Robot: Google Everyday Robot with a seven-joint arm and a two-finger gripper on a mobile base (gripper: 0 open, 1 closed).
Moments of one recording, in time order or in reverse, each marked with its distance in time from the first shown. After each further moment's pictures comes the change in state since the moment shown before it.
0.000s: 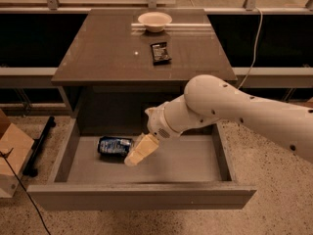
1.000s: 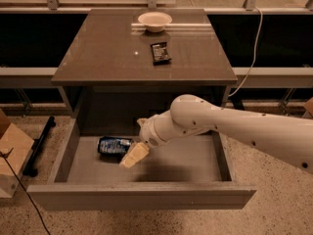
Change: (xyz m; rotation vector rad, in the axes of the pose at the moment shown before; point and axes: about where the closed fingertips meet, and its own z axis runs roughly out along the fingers) arm 0.032 -0.027 0.087 -0.037 -0.043 0.004
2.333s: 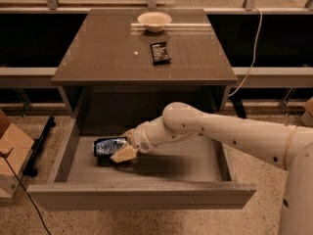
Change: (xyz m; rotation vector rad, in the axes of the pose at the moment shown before) arm 0.003 0.005 0.056 -0.123 -0.088 0.041
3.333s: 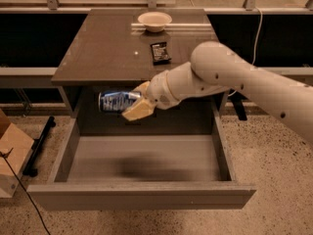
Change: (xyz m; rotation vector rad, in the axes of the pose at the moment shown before) arm -0.120 -0.001 -0.155 0.100 -0.027 -0.128
